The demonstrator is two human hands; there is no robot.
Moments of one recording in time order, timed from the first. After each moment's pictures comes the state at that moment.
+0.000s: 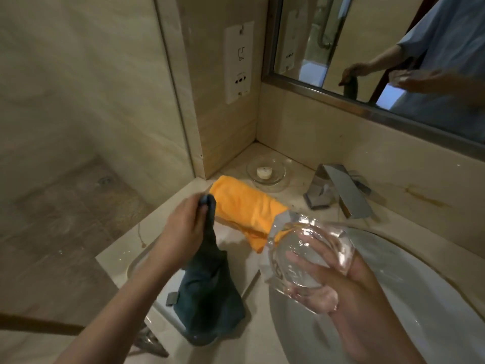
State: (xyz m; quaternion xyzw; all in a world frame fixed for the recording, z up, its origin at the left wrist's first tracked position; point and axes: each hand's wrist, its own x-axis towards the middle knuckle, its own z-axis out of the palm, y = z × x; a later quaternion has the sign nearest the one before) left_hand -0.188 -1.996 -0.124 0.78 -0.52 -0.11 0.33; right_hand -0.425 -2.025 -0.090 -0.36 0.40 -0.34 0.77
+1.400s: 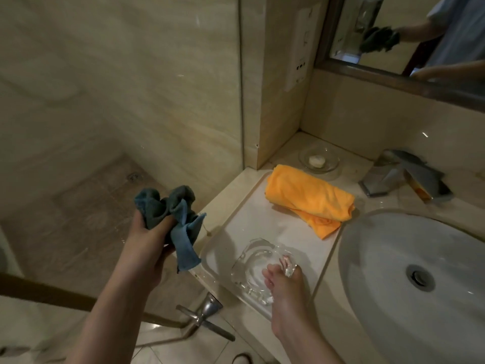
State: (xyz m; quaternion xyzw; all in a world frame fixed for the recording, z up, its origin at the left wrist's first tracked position) left_hand -0.076 -1.889 -0.118 0.63 -0.14 -0.36 0.67; right_hand -0.250 -1.942 -0.206 -0.24 0.63 -0.34 0.65
